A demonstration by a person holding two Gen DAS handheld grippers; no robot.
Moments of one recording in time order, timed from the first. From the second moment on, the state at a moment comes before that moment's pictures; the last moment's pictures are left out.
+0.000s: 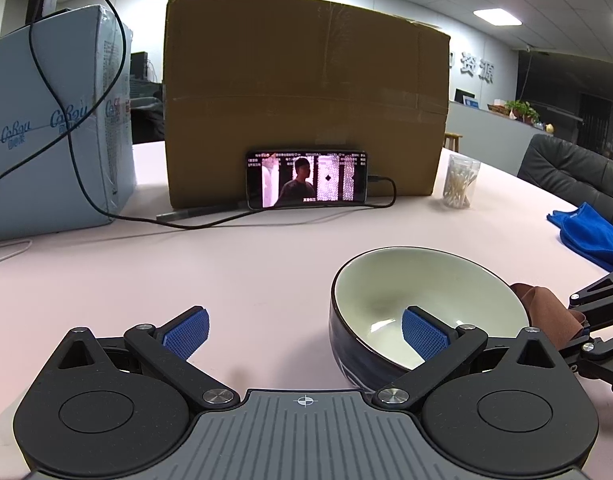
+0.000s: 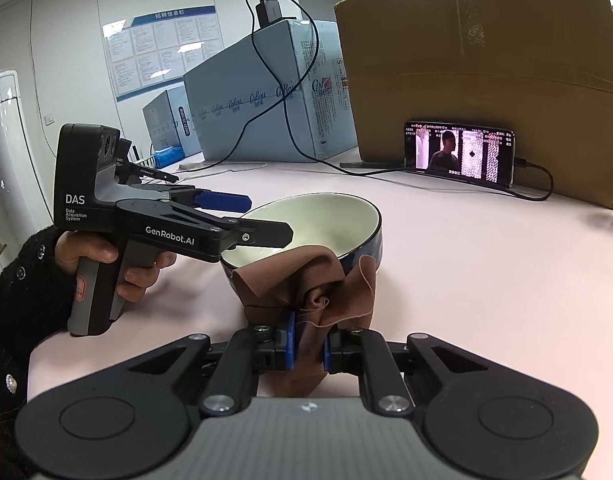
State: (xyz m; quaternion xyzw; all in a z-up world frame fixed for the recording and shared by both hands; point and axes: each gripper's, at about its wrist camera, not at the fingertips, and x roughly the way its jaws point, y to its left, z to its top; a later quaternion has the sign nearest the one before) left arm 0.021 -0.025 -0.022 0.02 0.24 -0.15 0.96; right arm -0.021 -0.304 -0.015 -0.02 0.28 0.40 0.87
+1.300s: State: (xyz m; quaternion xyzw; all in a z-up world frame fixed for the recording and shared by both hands) left arm 0.022 -0.025 -0.022 0.01 0.24 -0.15 0.96; right arm -0.012 -0.306 -0.013 -0.01 0.30 0.35 0.89
